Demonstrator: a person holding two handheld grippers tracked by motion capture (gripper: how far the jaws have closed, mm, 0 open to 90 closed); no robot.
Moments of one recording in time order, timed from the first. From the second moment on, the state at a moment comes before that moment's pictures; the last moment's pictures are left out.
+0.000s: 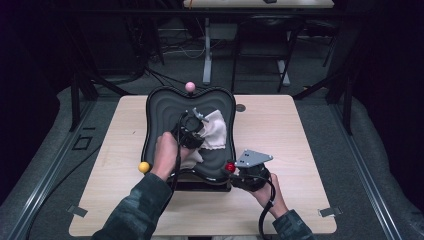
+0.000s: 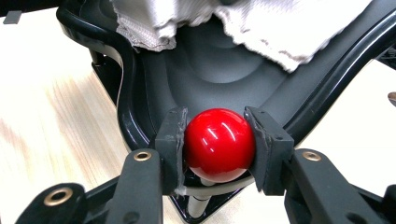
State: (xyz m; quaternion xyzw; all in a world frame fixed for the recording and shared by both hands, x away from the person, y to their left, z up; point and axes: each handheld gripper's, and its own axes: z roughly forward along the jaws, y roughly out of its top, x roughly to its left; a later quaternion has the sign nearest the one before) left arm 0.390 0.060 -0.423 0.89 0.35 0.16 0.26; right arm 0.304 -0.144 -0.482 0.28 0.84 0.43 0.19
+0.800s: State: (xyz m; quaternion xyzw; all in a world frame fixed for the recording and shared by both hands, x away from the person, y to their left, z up) left arm 0.351 0.058 -0.444 0.90 0.34 0.13 0.26; right arm 0.304 -0.144 -0.481 0.28 0.84 0.43 0.19
